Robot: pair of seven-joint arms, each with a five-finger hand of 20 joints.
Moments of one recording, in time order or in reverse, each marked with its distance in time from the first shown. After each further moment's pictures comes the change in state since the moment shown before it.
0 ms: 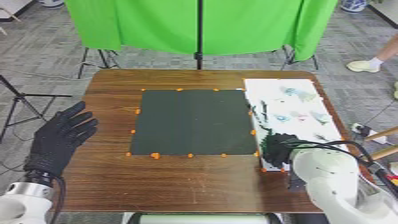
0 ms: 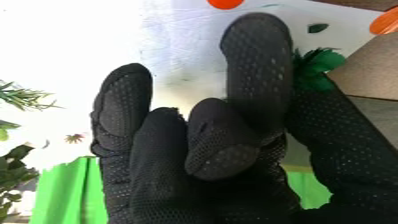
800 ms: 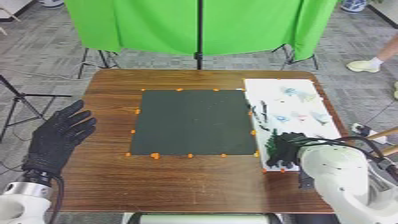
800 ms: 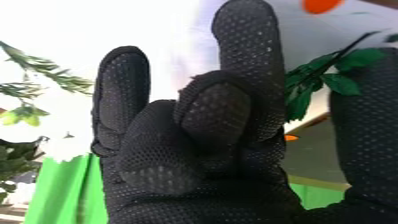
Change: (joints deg) left arm 0.0 0.2 -0.3 0.0 0.0 -0.1 0.5; right arm 0.6 3.0 1.5 0.0 -1.0 -4.2 -2.0
